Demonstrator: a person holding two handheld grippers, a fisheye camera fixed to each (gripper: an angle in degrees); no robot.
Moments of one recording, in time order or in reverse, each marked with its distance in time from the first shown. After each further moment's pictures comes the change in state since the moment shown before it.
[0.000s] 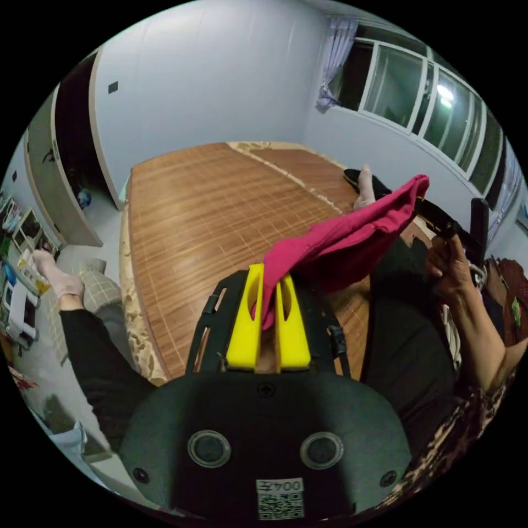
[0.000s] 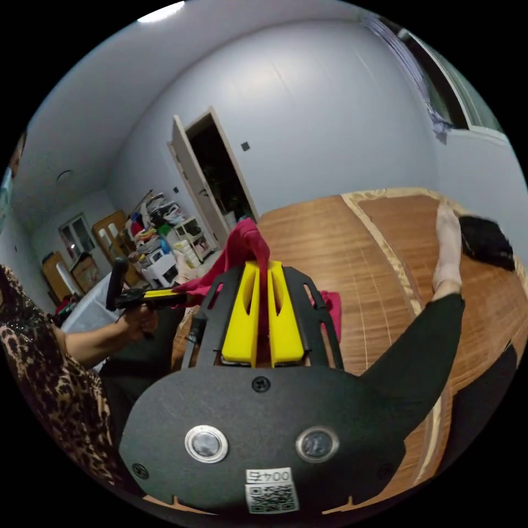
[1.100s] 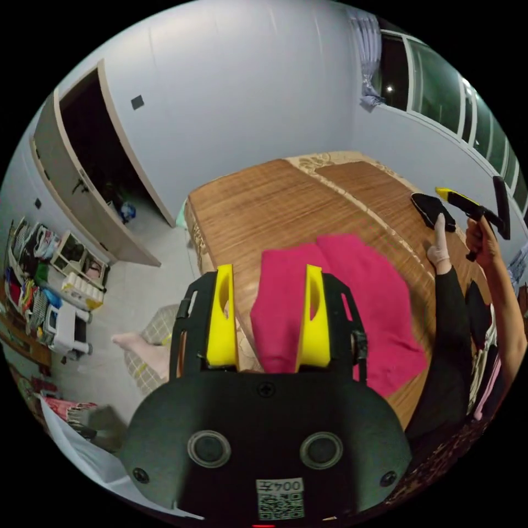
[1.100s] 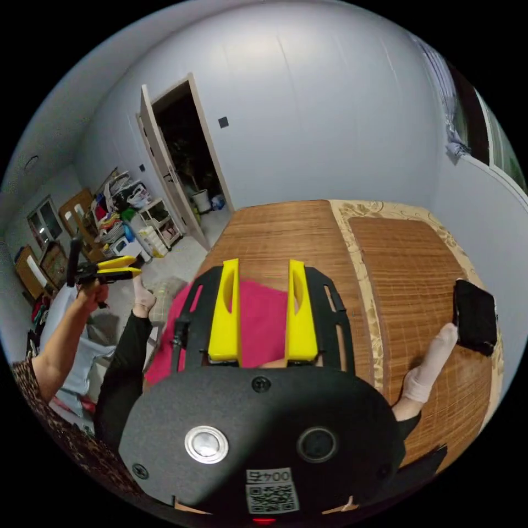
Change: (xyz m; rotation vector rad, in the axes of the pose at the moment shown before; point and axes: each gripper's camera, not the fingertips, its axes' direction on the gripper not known) left arm -0.321 -0.170 -0.030 -0.135 -0.229 -0.044; right arm 0.075 -0.179 0.203 -0.241 0.145 0.012
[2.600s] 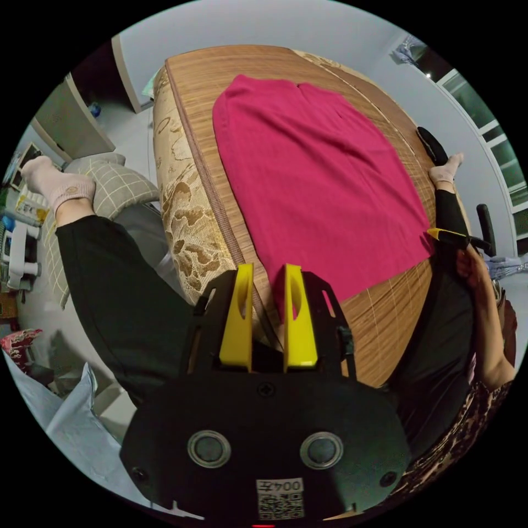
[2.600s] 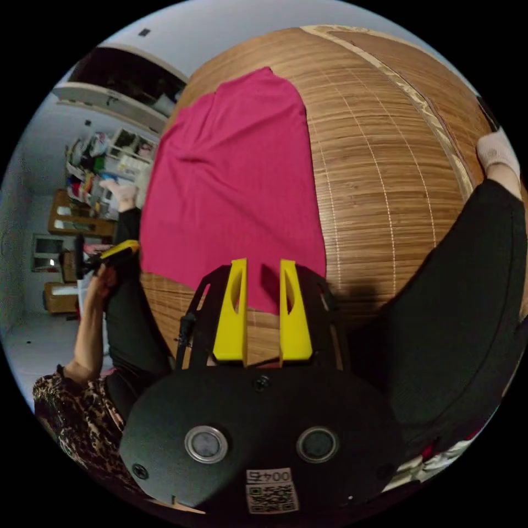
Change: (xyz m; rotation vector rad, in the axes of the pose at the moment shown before) left arm -0.076 0.220 0.235 -0.437 0.215 -0.135; right arm 0.169 0.203 0.233 -0.581 -0.173 0.335
